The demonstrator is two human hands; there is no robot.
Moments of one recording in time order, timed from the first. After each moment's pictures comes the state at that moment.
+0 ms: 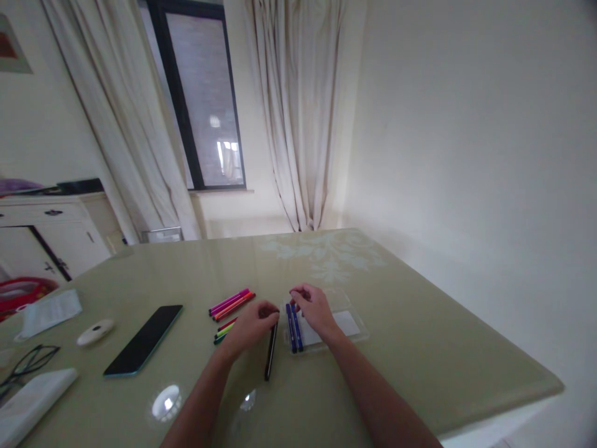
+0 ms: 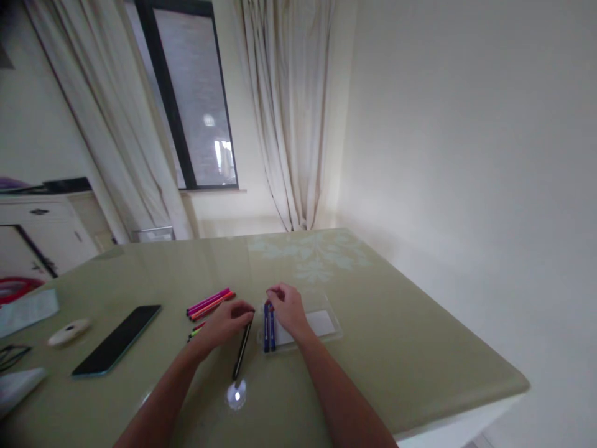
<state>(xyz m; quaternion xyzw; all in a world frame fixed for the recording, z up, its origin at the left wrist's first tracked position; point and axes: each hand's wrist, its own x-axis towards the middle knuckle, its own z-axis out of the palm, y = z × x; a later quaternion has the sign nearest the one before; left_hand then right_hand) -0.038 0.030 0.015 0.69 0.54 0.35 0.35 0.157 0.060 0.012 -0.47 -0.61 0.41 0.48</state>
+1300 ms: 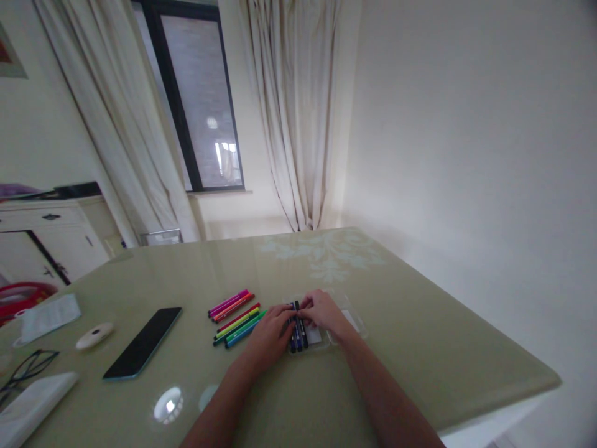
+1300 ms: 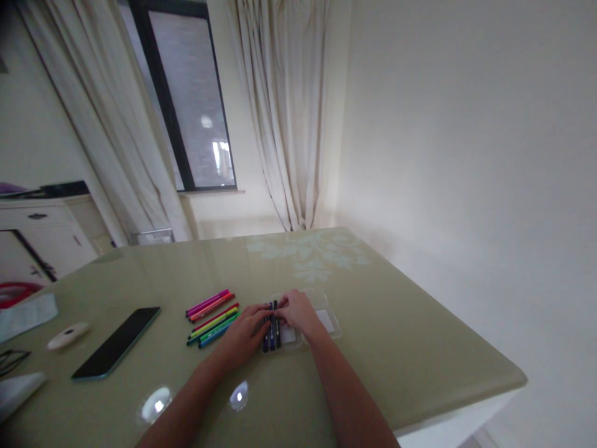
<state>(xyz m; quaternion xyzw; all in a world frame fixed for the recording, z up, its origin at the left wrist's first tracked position) -0.002 0.018 -0.011 0.83 0.47 0.28 0.13 0.186 0.064 0.007 -0.56 -0.65 0.41 0.30</state>
